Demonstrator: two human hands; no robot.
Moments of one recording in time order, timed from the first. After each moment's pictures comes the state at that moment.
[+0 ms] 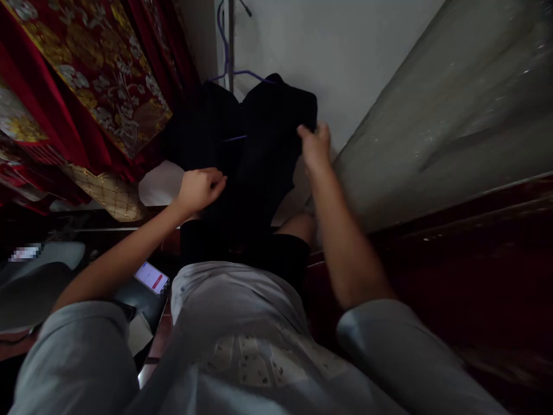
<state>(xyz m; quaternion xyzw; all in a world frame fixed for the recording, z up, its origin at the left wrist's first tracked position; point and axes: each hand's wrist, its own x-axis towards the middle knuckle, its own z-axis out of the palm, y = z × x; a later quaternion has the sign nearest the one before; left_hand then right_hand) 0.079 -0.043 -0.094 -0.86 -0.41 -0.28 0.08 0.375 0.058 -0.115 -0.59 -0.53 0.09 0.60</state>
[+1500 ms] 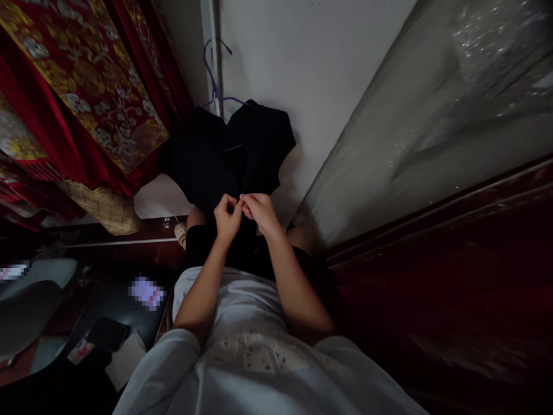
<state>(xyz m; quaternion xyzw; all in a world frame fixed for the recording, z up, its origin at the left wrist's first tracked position) 0.173 -0.051 -0.191 -0.61 -0.42 -0.63 -0.22 0.276 -0.065 -0.138 -0.44 -0.44 0.54 0.56</state>
